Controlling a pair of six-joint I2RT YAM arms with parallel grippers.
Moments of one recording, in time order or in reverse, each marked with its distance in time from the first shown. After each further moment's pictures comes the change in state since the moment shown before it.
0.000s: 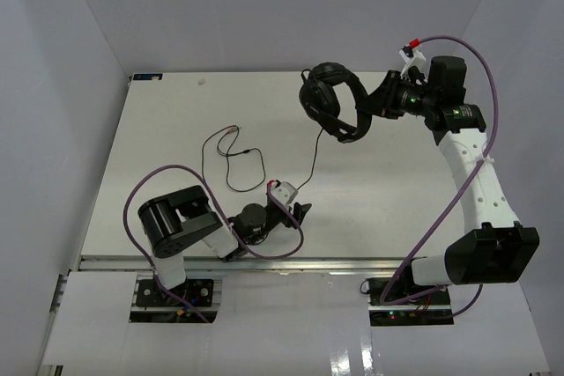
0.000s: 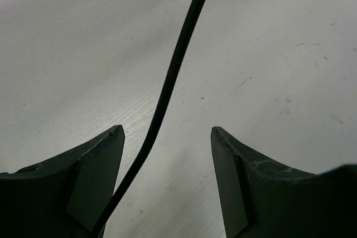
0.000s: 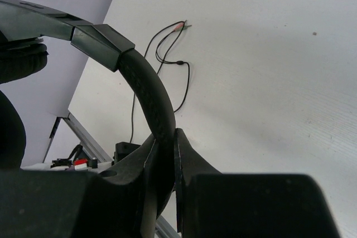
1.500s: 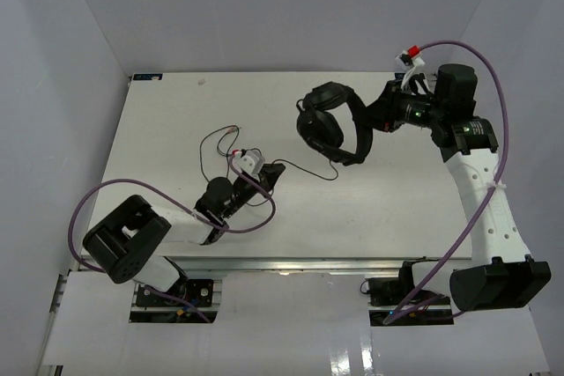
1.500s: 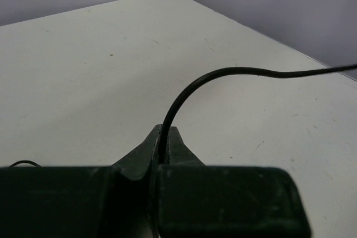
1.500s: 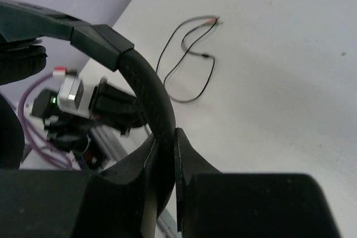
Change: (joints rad) left arm 0.295 -0.338 -0.020 -0.137 0.290 -0.056; right arm 0.015 -0.143 -0.026 -0.048 -0.116 -0.112
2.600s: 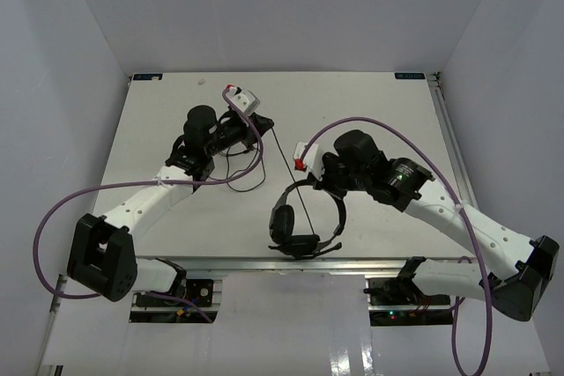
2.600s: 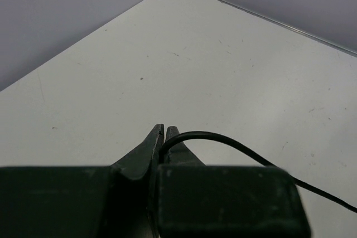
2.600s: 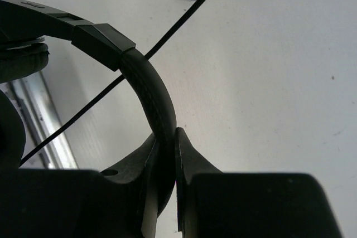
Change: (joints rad) left arm 0.301 -0.141 0.586 -0.907 0.408 0.175; right arm 0.781 -0.082 -0.278 -0.122 0.712 -0.703
